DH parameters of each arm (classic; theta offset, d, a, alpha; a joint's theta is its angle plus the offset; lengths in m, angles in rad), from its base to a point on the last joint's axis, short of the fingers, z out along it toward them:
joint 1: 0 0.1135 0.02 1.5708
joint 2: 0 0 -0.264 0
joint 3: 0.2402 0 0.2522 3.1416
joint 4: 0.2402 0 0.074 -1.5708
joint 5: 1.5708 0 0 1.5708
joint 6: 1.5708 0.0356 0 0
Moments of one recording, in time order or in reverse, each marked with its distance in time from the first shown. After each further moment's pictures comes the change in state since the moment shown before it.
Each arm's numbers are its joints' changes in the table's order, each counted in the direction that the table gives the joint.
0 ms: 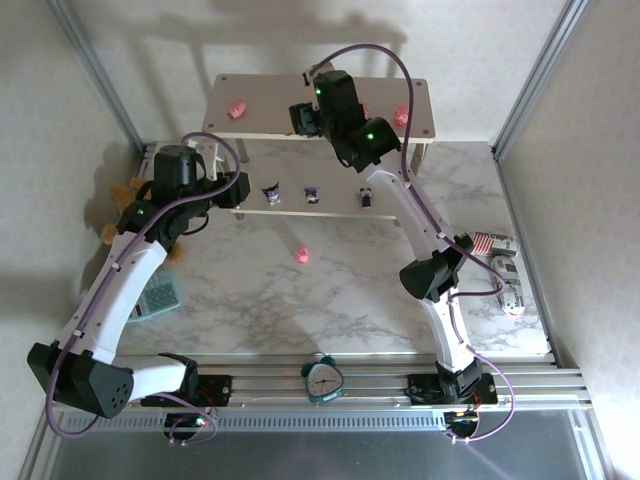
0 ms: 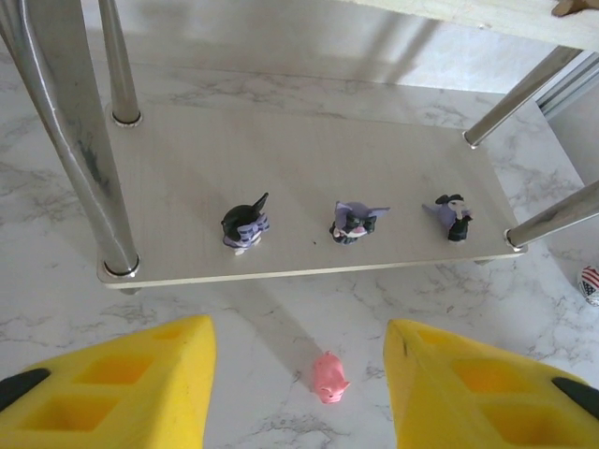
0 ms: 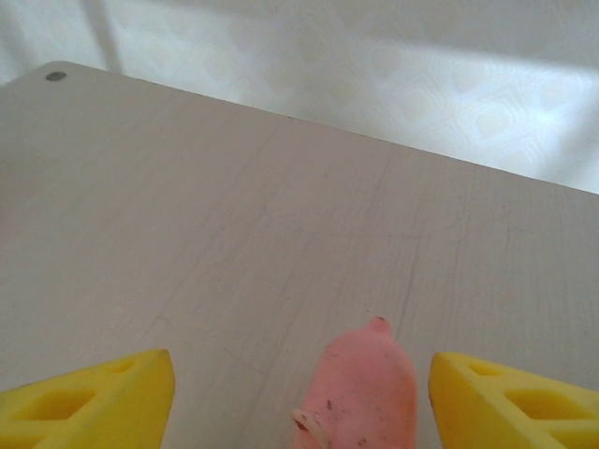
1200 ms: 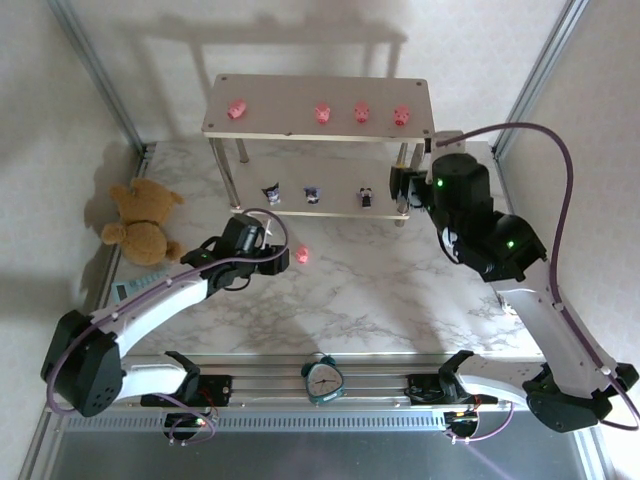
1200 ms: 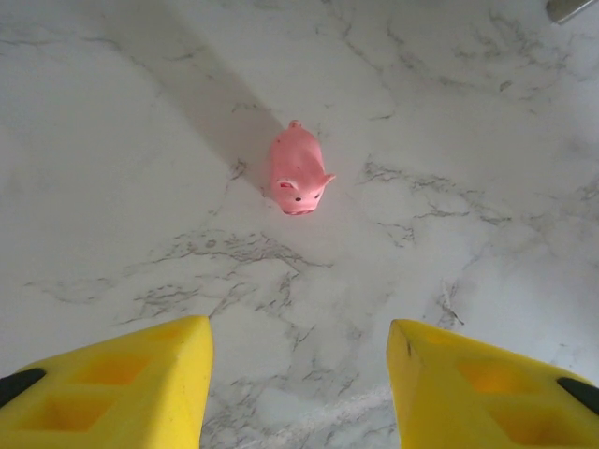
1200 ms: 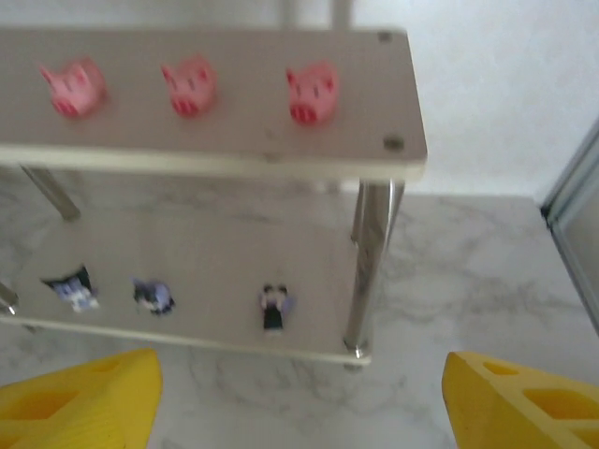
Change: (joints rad) left arm -0.347 -0.072 -0.510 -0.270 -0.123 -0.201; right arm 0.000 1.088 -1.164 0.036 0.218 0.203
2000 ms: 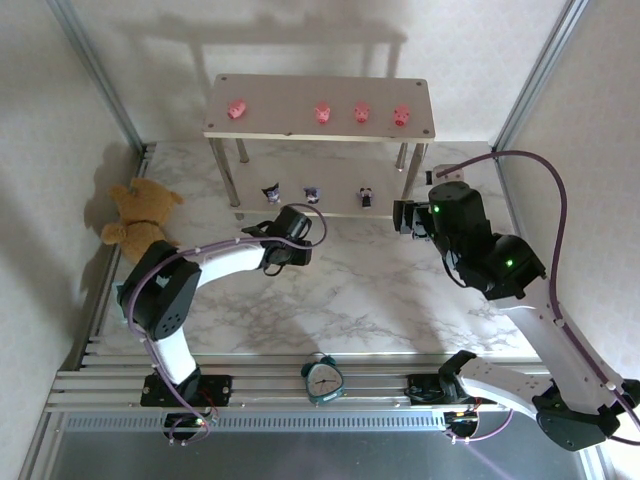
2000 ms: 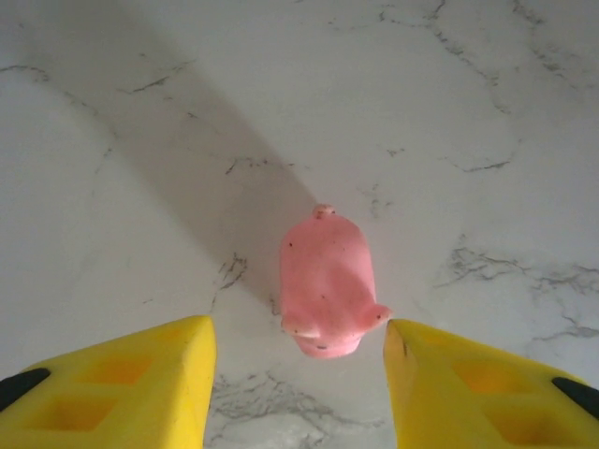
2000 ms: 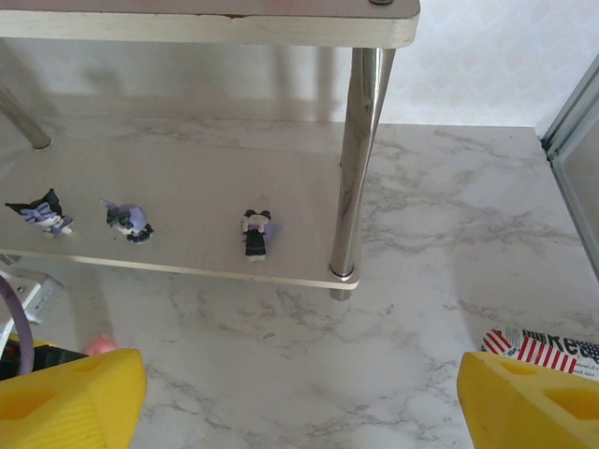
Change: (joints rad) left arm -0.048 -0.465 0.277 0.005 -0.164 0.013; right arm -0.013 0.096 -0.133 0.032 -0.024 0.017
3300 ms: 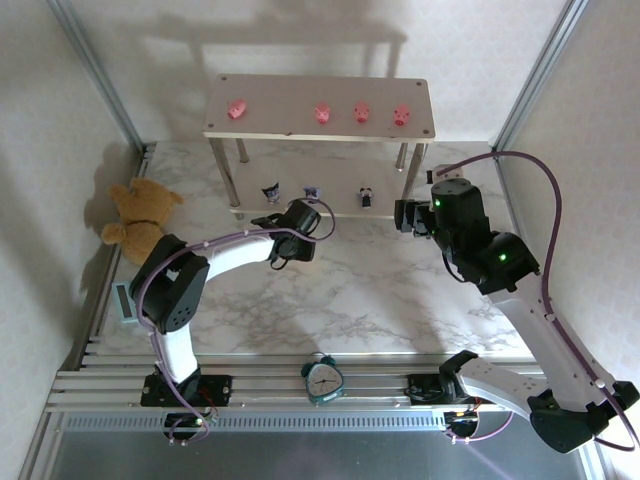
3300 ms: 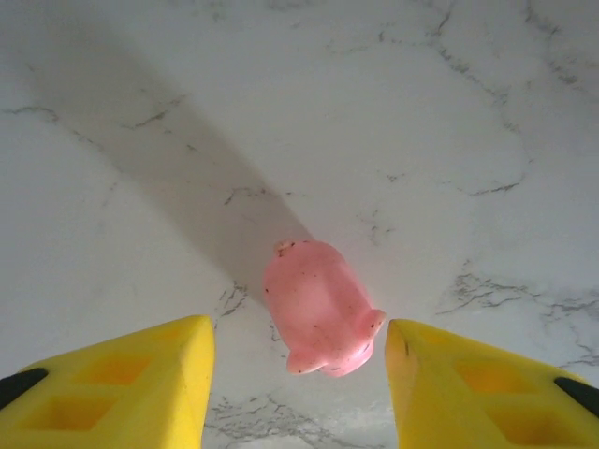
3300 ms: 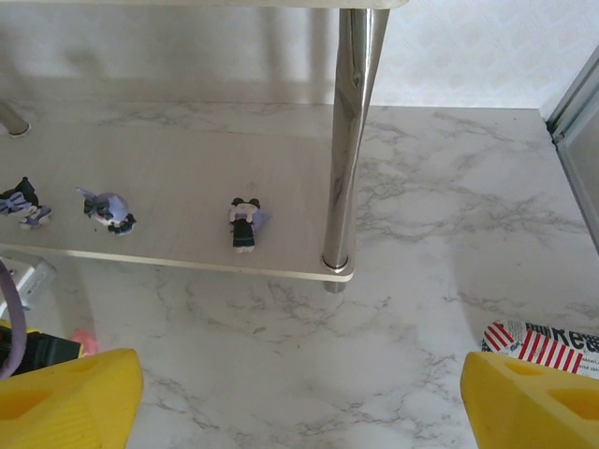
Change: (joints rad) left arm -0.019 -0.040 0.123 0.118 -0.055 0.021; right arm -0.088 -0.007 -0.056 -0.050 -0.087 -0.026
